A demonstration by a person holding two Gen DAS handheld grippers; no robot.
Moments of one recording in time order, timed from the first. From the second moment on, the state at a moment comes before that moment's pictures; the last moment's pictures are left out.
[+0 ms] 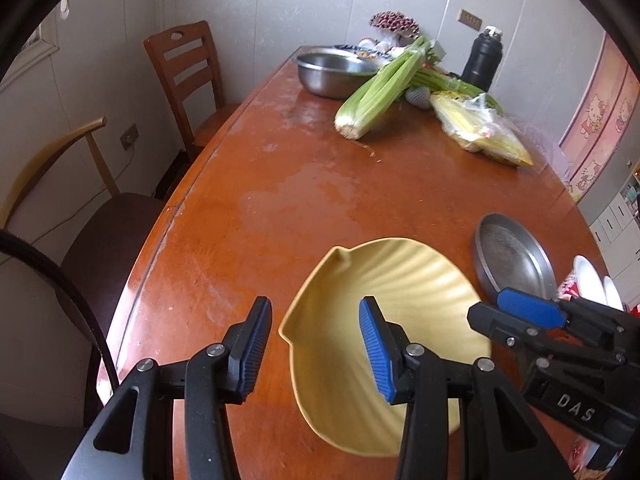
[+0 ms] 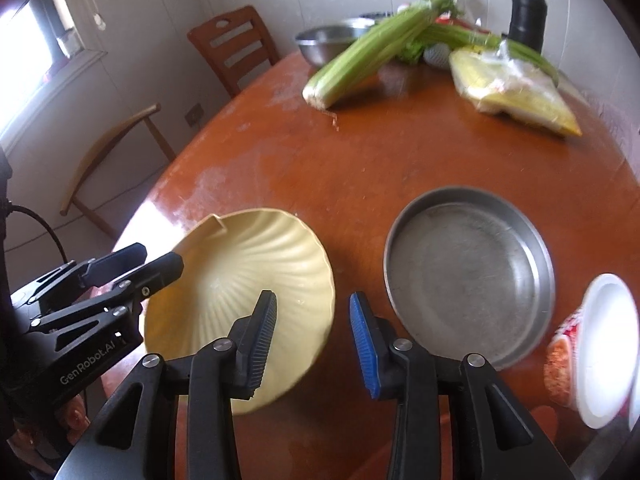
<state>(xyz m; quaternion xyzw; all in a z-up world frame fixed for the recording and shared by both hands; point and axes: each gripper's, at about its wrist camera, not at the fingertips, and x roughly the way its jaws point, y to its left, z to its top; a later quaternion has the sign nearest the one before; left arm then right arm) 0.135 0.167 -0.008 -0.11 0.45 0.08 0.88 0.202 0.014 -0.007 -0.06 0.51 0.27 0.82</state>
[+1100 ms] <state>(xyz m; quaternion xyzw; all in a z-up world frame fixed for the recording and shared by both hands) 0.076 0.022 0.021 -0.08 0.44 0.00 0.90 0.143 -0.147 0.039 -0.09 0.47 0.24 0.84</state>
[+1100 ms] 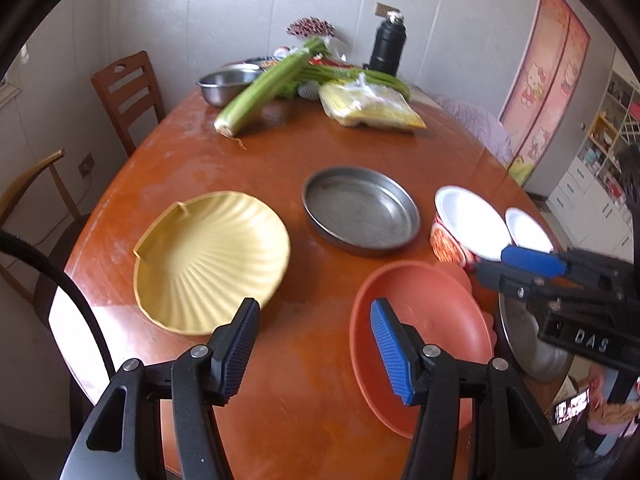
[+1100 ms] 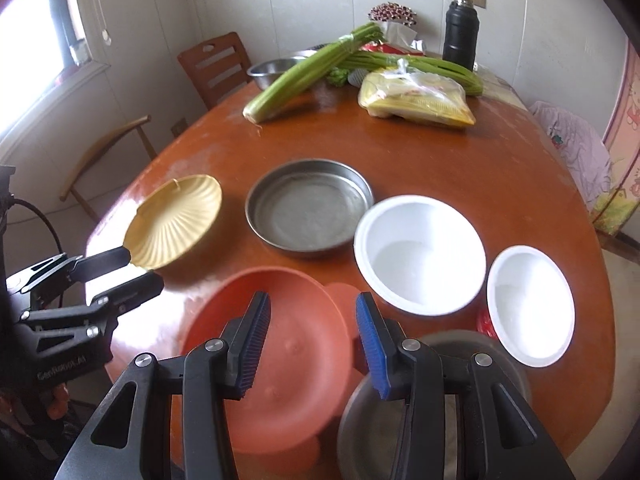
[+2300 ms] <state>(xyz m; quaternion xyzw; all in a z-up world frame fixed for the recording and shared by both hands) 0.068 -0.033 -0.038 -0.05 0.53 -0.02 0.85 0.174 -0.123 -0.021 -0.18 0.54 0.23 0.79</state>
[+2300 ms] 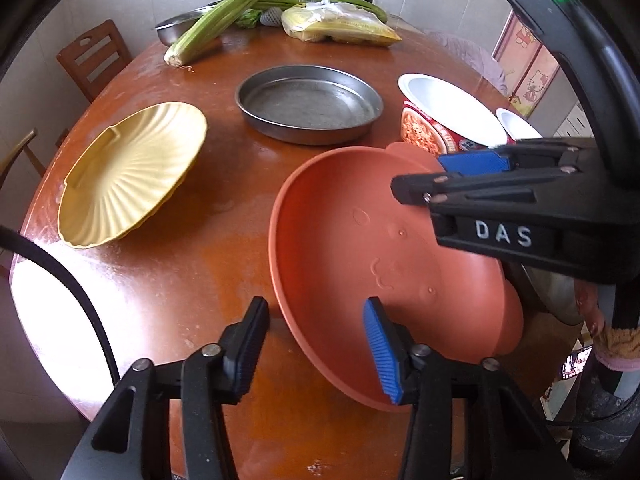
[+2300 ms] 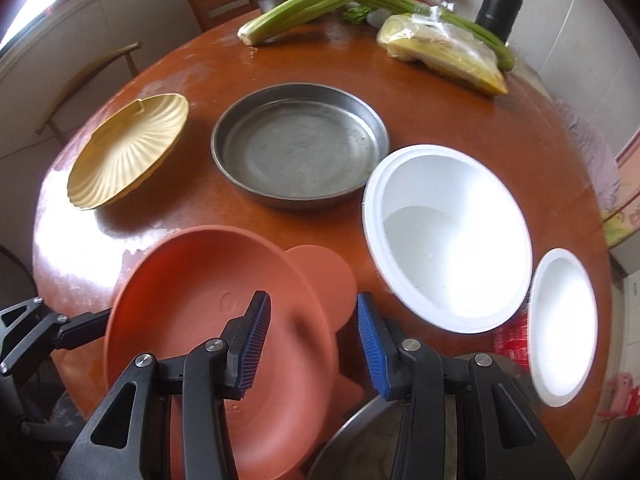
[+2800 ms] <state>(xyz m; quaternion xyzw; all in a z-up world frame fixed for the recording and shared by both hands) 0.077 0.018 -0.037 -0.10 0.51 0.02 0.85 0.160 -0.102 -0.022 -0.15 0.55 0.27 0.77</state>
